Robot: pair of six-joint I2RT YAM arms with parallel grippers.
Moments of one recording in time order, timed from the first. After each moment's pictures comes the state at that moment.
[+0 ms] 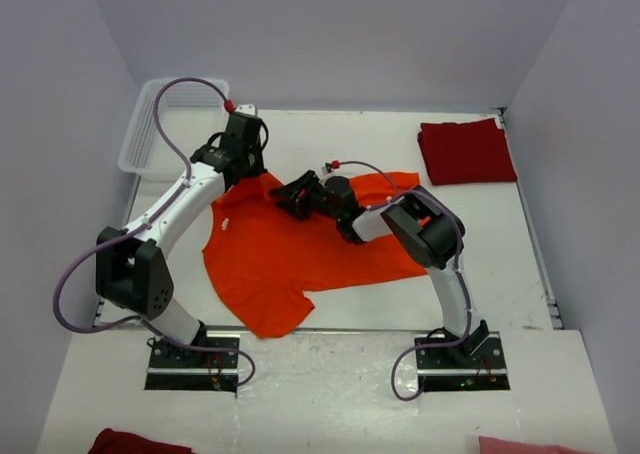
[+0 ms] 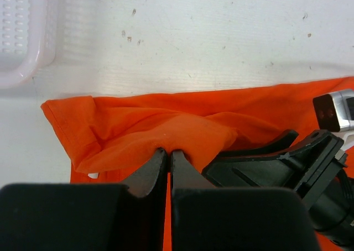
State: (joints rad) left arm -0.38 1.59 1.37 -0.57 -0.29 -0.39; right arm 0.71 2.22 1.14 0.88 -0.29 1.50
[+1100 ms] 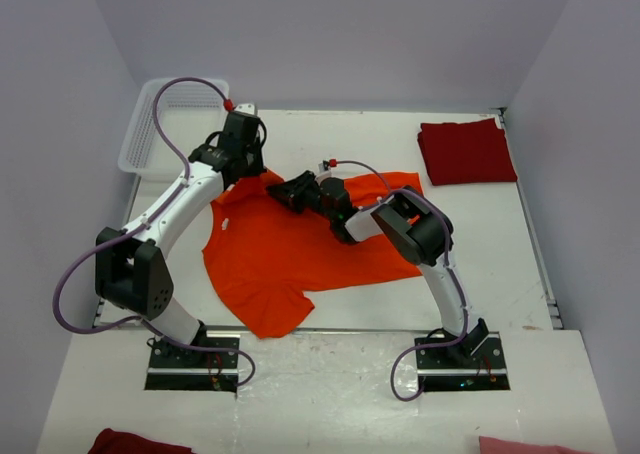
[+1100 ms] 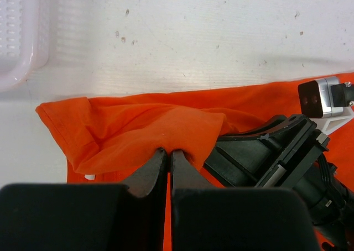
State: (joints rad) left arm -0.37 1.59 1.38 -0.57 -0.25 -0.38; right arm 0.73 2.30 1.21 1.00 -0.20 1.54
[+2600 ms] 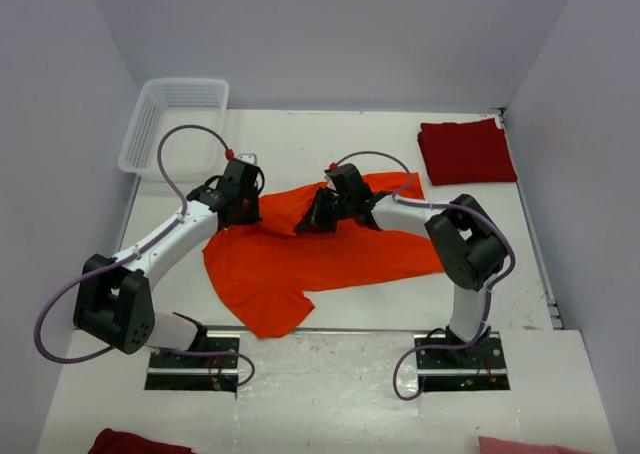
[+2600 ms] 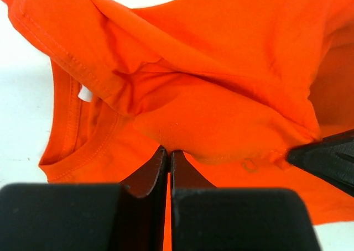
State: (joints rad) left arm -0.42 1.40 1.00 -0.58 -0.21 -0.42; right arm 0.68 1.91 1.13 0.04 -0.48 1.05
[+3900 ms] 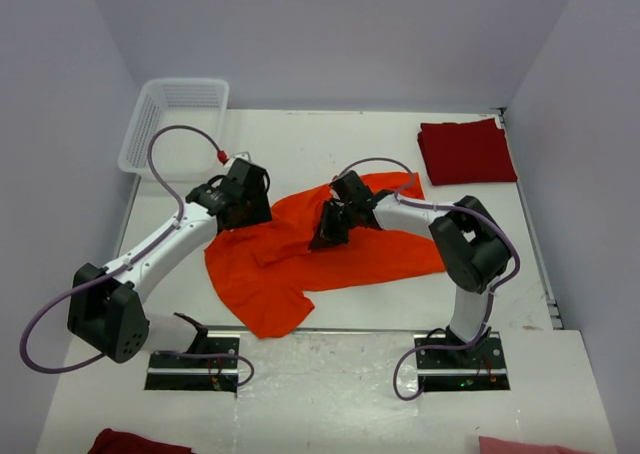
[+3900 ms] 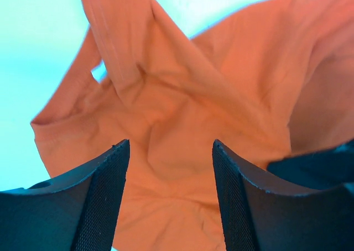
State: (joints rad) left arm -0.49 1.33 1.04 -0.71 -0.28 -0.65; right arm 0.67 1.88 1.14 -0.24 -0.46 0.92
